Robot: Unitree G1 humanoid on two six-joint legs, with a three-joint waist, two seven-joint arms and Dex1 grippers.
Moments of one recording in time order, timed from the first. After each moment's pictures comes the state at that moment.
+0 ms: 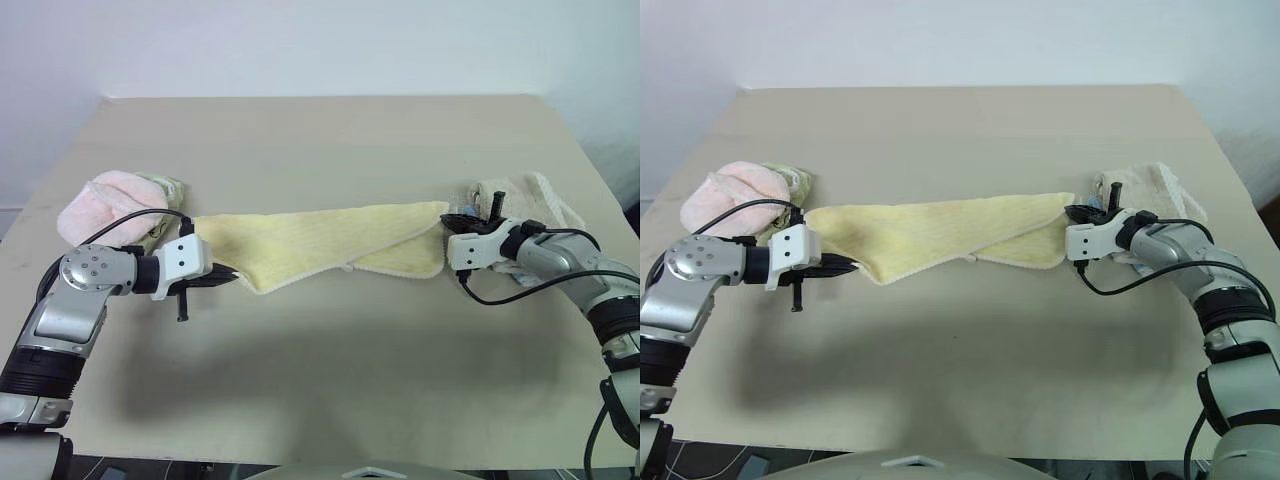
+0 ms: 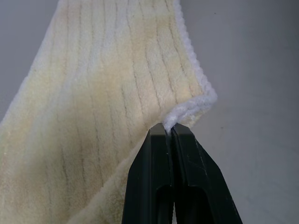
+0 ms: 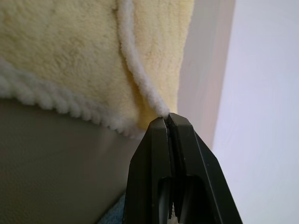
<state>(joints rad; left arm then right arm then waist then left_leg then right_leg) -0.33 0.86 -0.03 0.10 -0.17 -0.01 -1.20 -0.65 -0.90 0.31 0.71 -0.65 -0.72 0.25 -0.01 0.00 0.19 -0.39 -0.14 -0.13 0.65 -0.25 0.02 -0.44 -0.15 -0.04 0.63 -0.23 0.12</state>
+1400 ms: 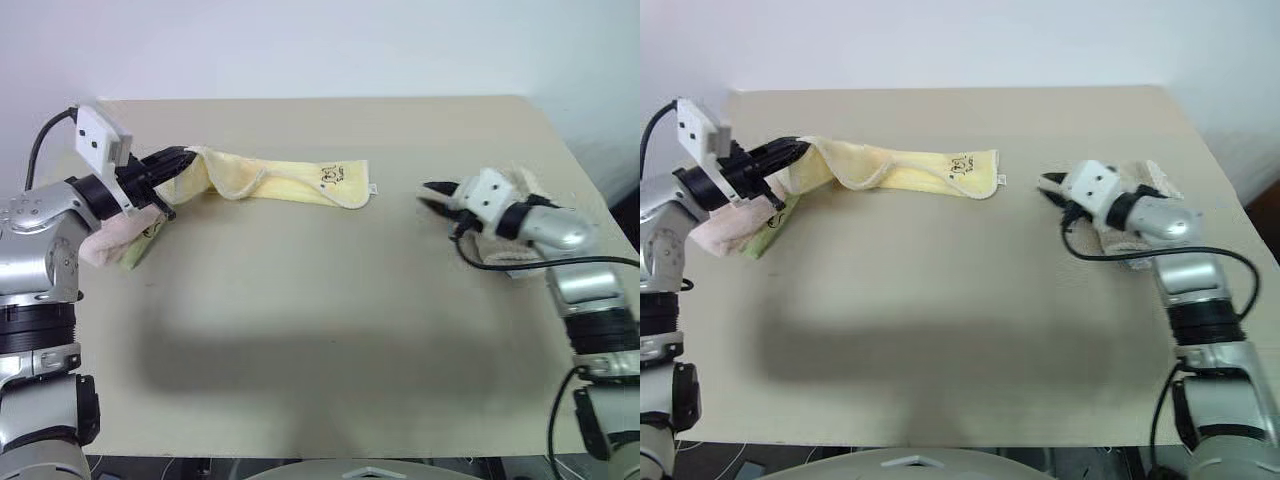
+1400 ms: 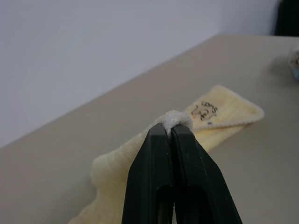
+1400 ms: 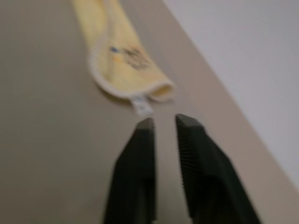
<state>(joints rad) -0.58 0.77 0.24 0.17 -0.43 0.30 -0.92 -0.57 -0.69 0.09 0.21 0.06 -0.10 0.83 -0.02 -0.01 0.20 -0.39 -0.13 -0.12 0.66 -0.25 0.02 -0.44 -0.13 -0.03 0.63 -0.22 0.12</state>
